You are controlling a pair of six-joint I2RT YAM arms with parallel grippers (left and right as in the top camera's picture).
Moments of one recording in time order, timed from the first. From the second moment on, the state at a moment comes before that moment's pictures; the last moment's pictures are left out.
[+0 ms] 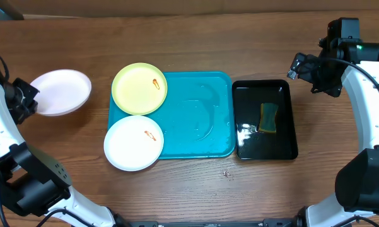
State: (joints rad) left arm 0.61 1.92 1.83 -1.30 -0.03 -0.46; right arm -0.09 1.77 1.60 -1.08 -0.08 0.33
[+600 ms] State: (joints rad) left arm 0.61 1.92 1.46 -0.80 0.05 -0.39; right arm -0.09 1.77 1.60 -1.08 -0.08 0.33
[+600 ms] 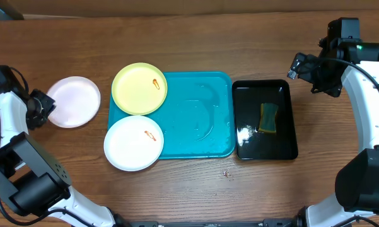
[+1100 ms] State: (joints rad) left arm 0.54 1.92 1.46 -1.12 0.55 -0.19; right arm -0.09 1.77 1.60 -1.08 -0.08 0.33
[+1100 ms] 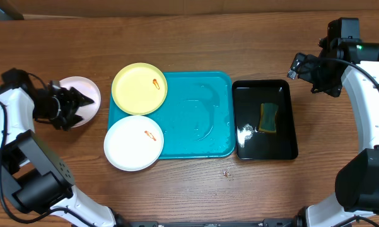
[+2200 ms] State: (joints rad) left arm 0.30 1.38 0.90 -1.01 0.03 -0.37; right arm -0.09 1.77 1.60 -1.08 -0.08 0.33
